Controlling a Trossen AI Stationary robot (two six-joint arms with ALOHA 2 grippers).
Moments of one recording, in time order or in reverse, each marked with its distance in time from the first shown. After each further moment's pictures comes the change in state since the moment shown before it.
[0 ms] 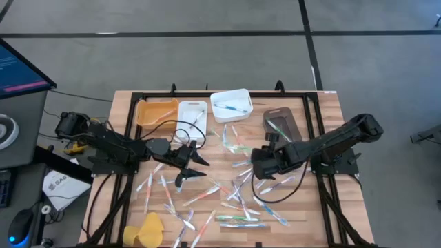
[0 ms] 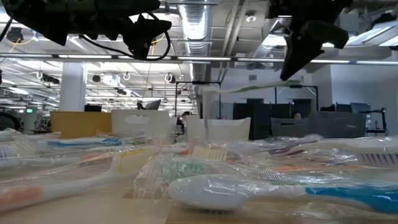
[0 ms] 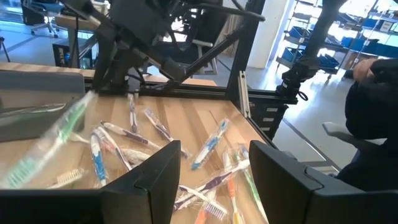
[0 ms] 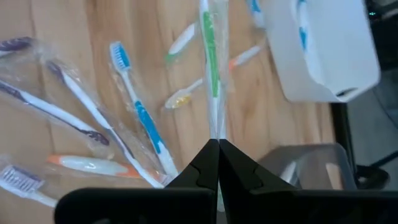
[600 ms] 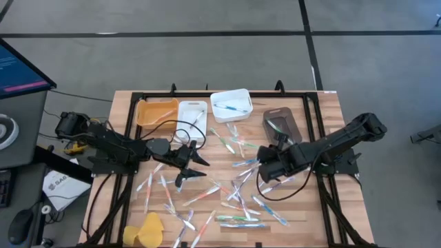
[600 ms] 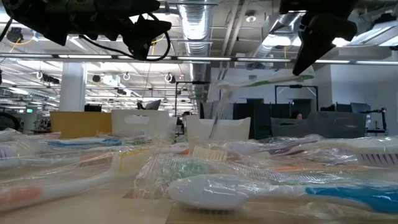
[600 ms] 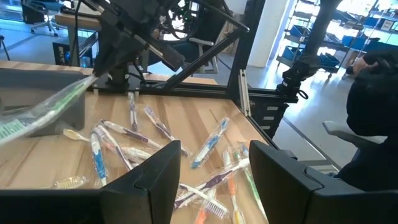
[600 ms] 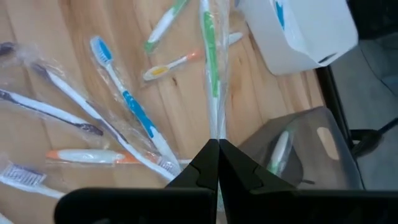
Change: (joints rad) left arm 0.000 0.000 0.000 -0.004 0.000 0.000; right arm 0.048 -0.035 0.000 -0.130 0.045 0.214
